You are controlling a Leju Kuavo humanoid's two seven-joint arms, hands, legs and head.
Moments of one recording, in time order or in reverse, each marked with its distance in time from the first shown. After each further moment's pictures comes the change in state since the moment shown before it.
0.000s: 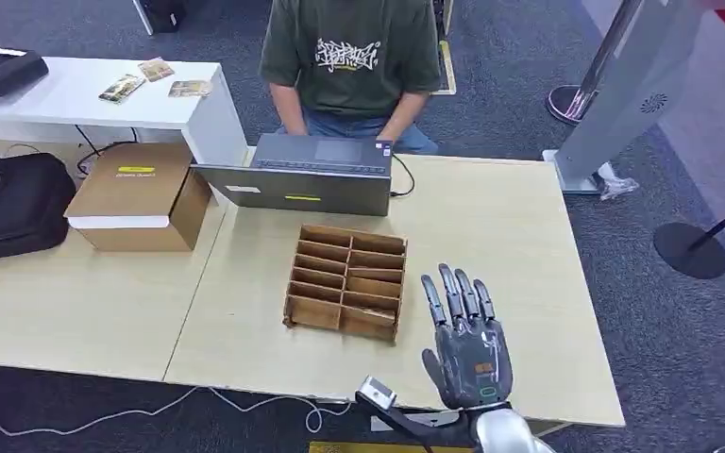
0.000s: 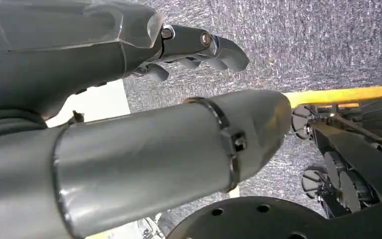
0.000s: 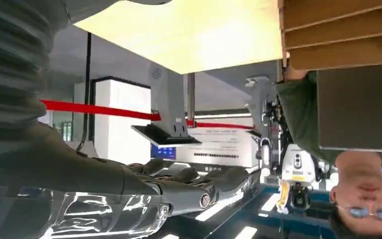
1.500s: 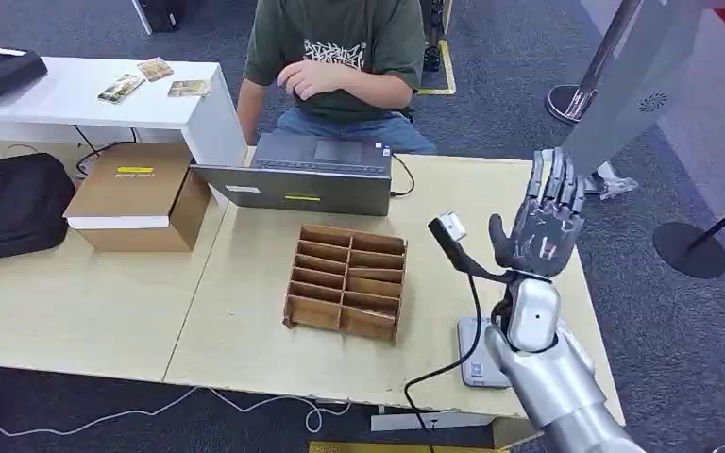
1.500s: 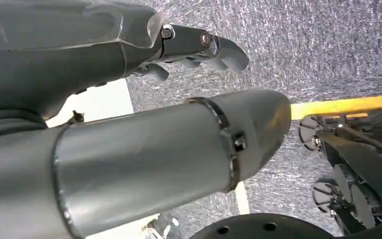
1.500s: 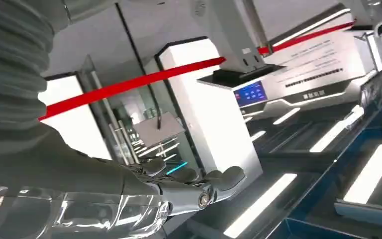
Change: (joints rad) left arm -0.011 0.013 0.000 0.000 -0.058 0.012 0.024; right arm -0.398 0.115 -0.332 0.585 0.000 -0.510 0.048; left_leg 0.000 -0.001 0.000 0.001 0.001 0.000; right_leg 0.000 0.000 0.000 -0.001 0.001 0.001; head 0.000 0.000
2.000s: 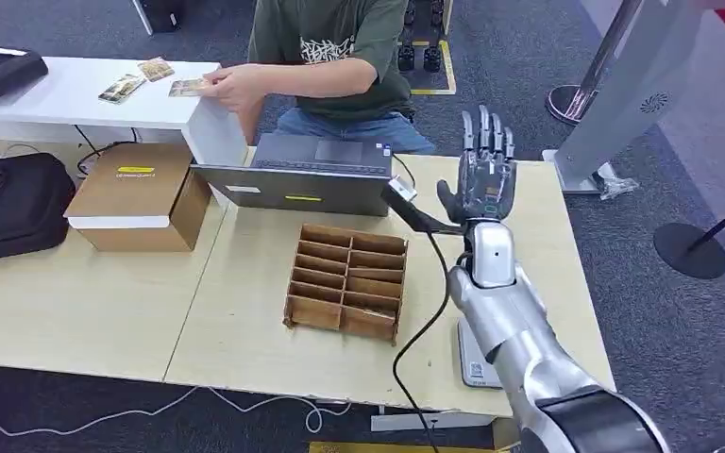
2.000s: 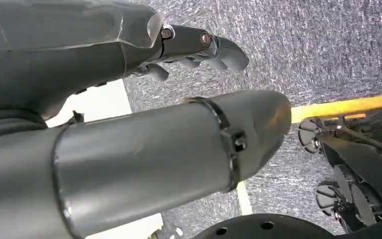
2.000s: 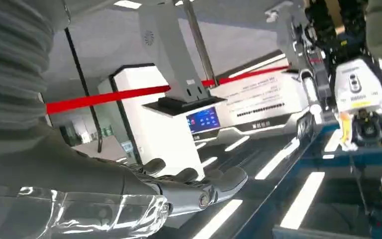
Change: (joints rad) left arm -0.014 0.002 0.000 0.000 -0.051 0.002 0.004; right arm -0.339 0.267 -0.222 0.517 0.000 -0.074 -0.427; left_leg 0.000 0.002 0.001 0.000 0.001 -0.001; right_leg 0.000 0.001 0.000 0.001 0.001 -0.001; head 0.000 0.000
